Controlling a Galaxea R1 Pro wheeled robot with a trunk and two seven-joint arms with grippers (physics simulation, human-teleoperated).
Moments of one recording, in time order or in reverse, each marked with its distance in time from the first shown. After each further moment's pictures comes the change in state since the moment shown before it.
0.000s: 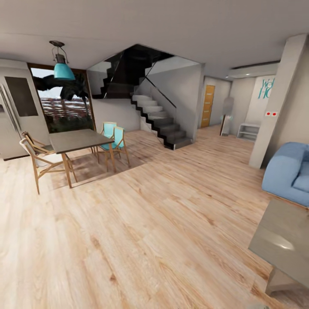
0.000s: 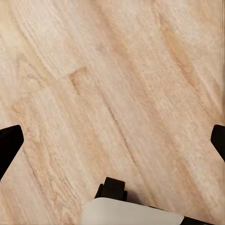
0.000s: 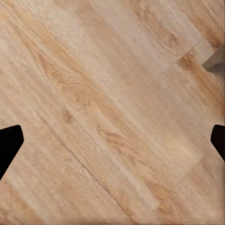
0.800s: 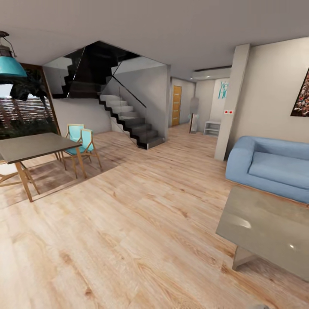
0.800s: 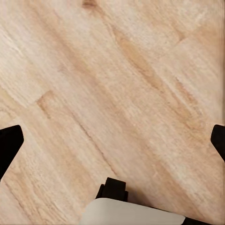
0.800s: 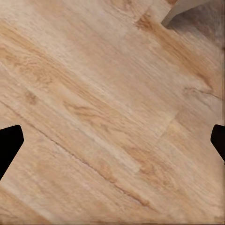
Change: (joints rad) left arm 0.000 0.001 0.000 0.000 0.000 -0.001 0.004; right arm 0.000 0.000 0.000 0.000 0.000 0.000 0.000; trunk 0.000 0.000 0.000
